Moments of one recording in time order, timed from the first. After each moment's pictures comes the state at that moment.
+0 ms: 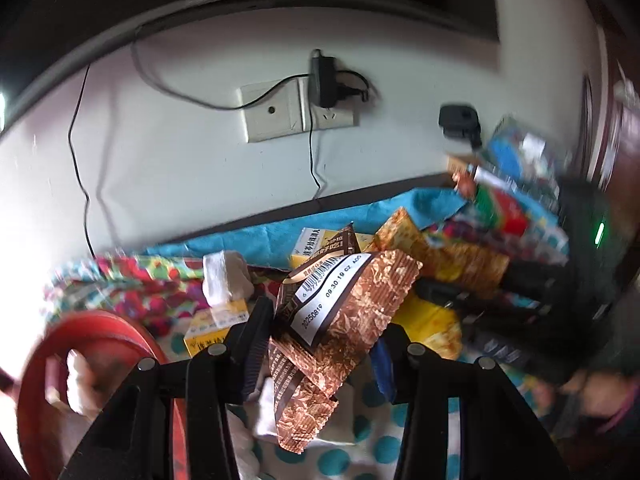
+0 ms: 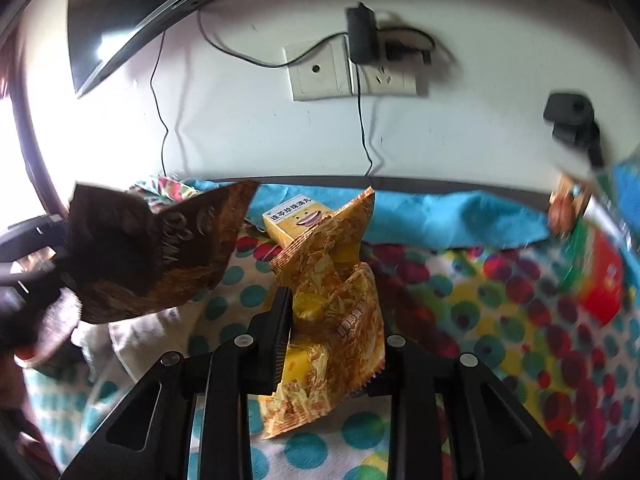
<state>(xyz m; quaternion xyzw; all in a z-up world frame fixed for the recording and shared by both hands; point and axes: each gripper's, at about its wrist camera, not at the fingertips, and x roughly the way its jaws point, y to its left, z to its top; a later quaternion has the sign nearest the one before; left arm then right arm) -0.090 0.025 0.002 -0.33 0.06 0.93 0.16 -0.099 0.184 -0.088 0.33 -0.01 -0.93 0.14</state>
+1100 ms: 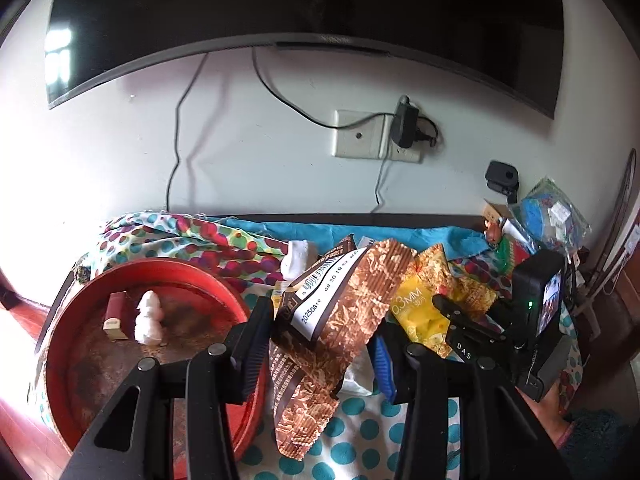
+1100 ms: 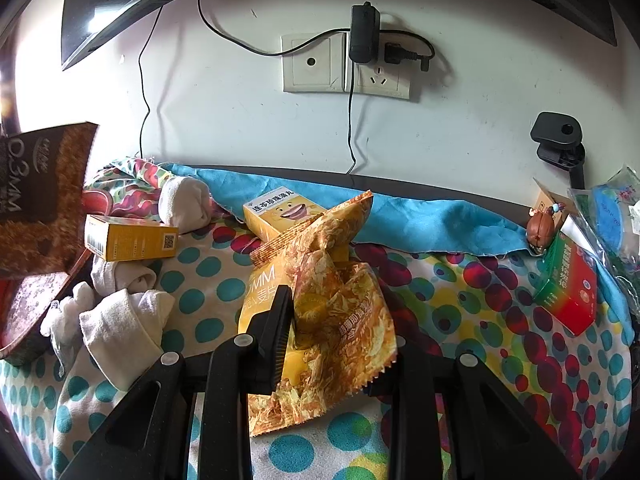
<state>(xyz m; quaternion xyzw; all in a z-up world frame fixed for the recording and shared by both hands) -0.034 -0.038 0.066 -0.34 -0.02 0.94 0.05 -0.103 0.171 -0.091 0.33 0.04 -0.94 0.10</state>
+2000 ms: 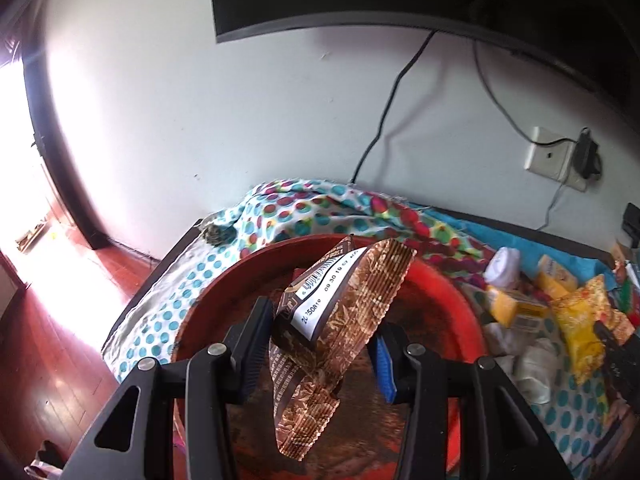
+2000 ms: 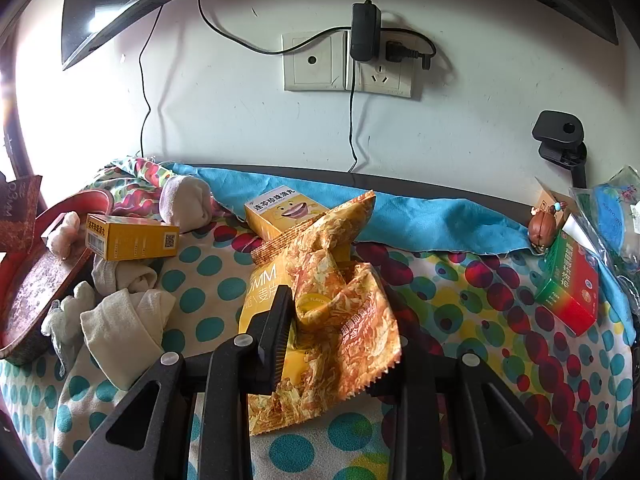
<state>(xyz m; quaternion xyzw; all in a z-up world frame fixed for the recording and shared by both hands) -0.036 -0.208 0.042 -0.37 -0.04 0.91 -0.17 -0.102 0.169 -0.093 0.33 0.04 -0.94 0.10</state>
